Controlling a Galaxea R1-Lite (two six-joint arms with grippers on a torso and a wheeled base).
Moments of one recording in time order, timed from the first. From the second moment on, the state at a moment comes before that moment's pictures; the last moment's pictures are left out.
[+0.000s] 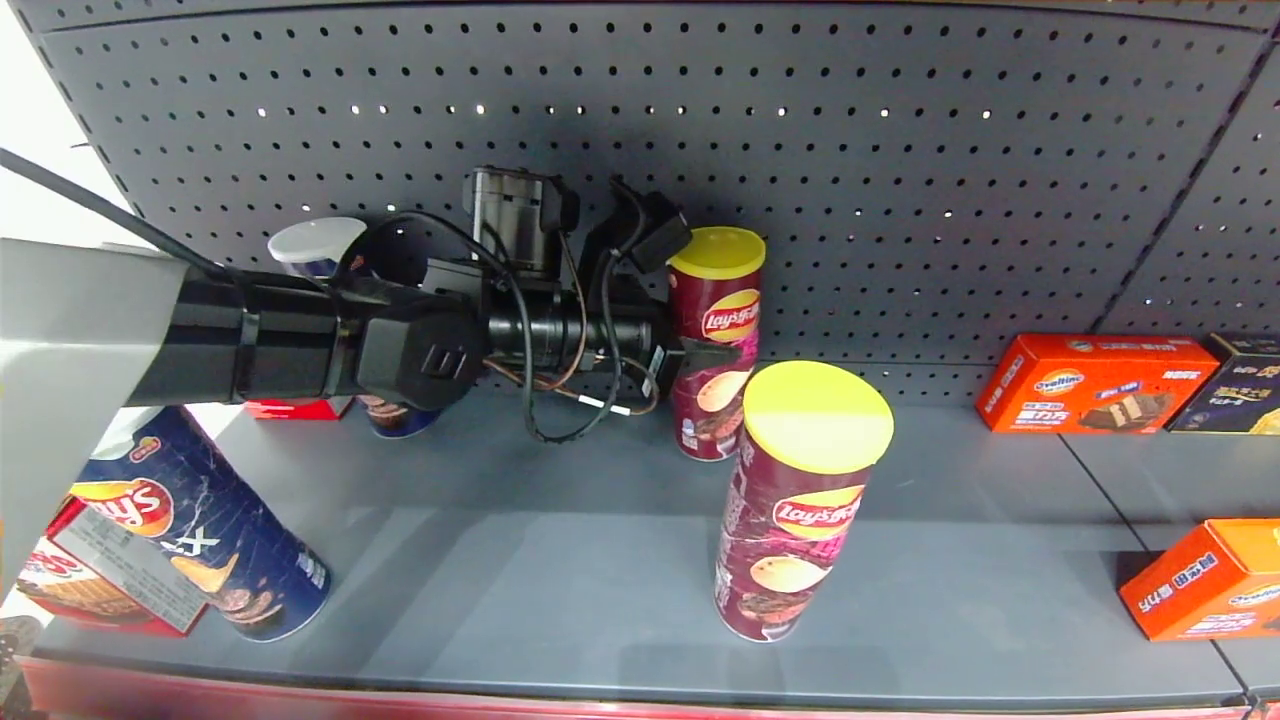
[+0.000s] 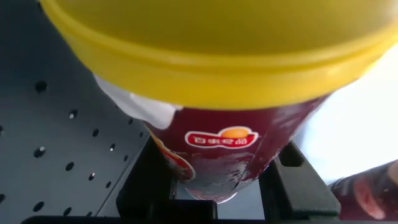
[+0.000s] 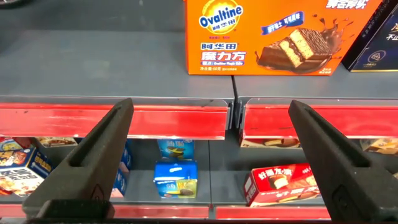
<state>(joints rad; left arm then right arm) -0.50 2.07 -1.60 -0.19 -0.60 0.34 0.00 0.01 0.00 0.00 -0.04 -0.01</state>
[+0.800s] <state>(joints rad) -0.50 2.08 -1.58 -0.21 -0.56 0.36 0.00 0.01 0.00 0.00 -0.04 -0.01</state>
